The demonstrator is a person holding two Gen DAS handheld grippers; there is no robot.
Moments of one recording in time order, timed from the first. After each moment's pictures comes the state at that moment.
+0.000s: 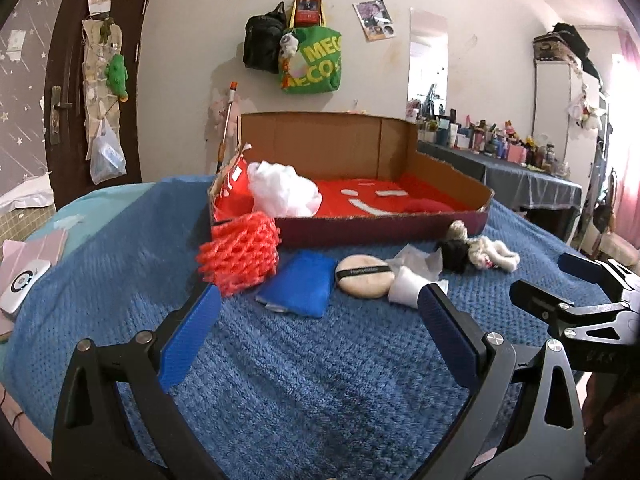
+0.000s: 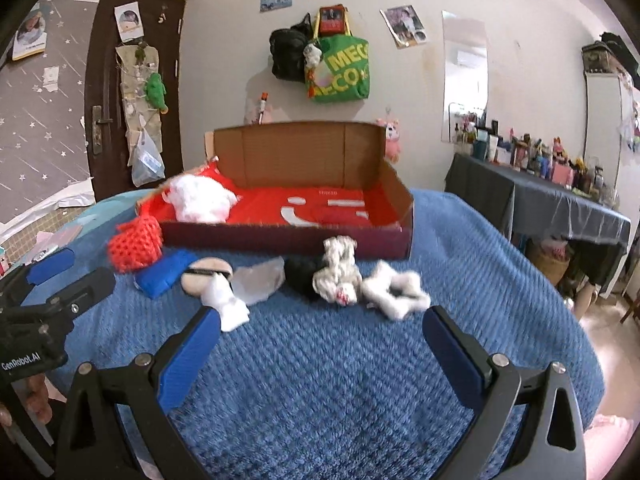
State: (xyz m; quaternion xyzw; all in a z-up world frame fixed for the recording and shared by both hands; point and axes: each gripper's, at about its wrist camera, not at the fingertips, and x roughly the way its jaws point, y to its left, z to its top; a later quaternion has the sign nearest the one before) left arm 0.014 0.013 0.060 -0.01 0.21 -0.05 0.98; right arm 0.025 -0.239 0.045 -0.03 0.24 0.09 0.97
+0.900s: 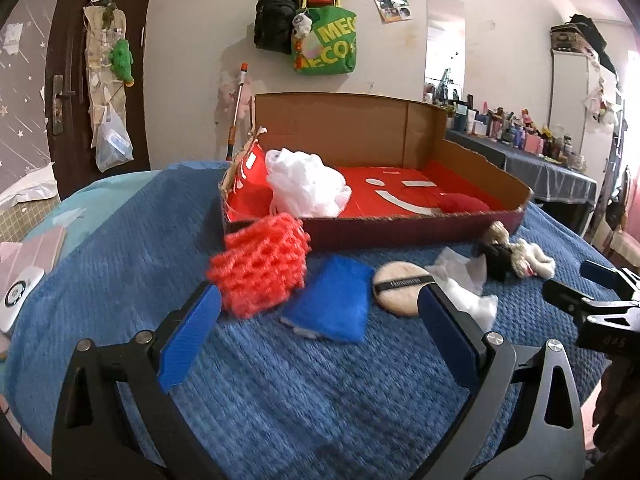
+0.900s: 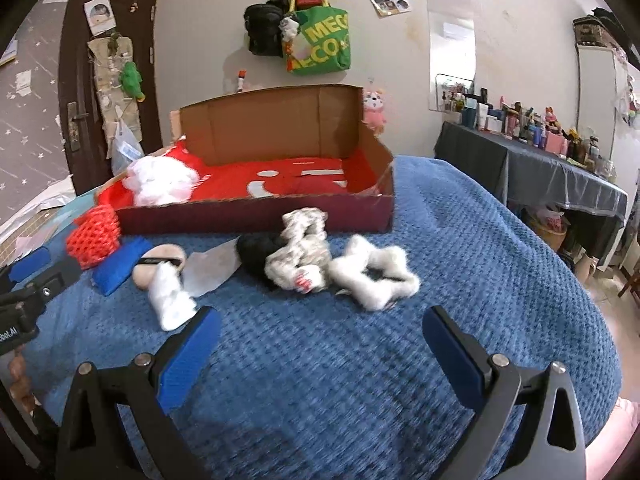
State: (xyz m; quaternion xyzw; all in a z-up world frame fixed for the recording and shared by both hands) left arm 0.062 0.032 0.062 -0.02 0.25 -0.03 0.97; right arm 0.068 -0.261 0.027 -0.01 0.28 0.07 0.96
